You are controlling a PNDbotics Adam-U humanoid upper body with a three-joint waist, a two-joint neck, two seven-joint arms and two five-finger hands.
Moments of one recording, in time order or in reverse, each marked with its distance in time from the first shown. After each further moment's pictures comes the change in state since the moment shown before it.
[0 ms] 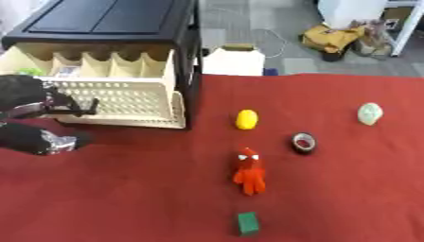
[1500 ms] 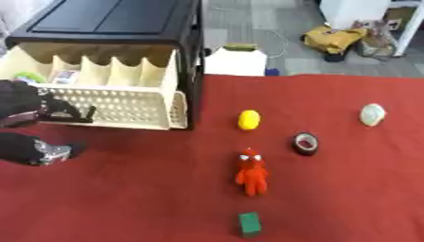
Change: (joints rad) left arm 0.065 0.037 0.018 -0.093 -0.008 -0.001 0.006; right arm 0.000 0.000 -0.002 0.000 0.000 0.001 -0.005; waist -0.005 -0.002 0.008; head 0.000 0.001
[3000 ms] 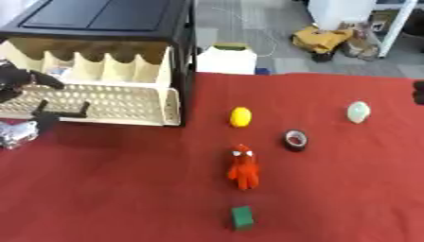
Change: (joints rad) left arm 0.033 -0.008 0.149 -0.102 0.226 -0.066 0.213; right arm 0.007 -0.001 -0.006 0.000 -0.004 -0.009 -0.017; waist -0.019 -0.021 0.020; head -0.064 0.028
